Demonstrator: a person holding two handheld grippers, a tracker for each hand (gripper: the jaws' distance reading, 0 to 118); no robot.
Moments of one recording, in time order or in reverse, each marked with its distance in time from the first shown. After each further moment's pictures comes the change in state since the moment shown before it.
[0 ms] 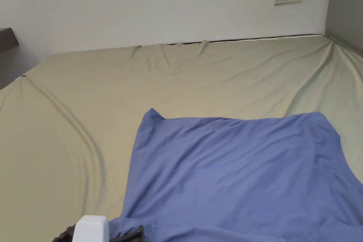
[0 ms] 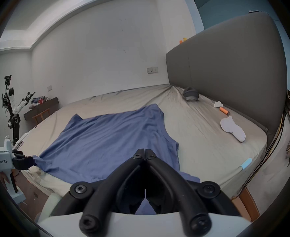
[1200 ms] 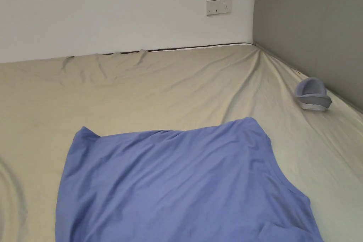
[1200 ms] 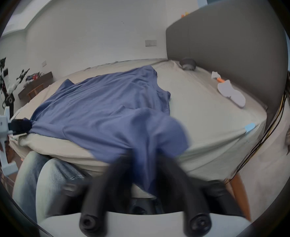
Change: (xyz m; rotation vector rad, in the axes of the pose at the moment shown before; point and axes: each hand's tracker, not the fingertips) left arm 0.019 -0.016 -0.030 -0.062 -0.137 0.220; right arm 0.015 -0.075 0.000 -0.193 -0.041 0.114
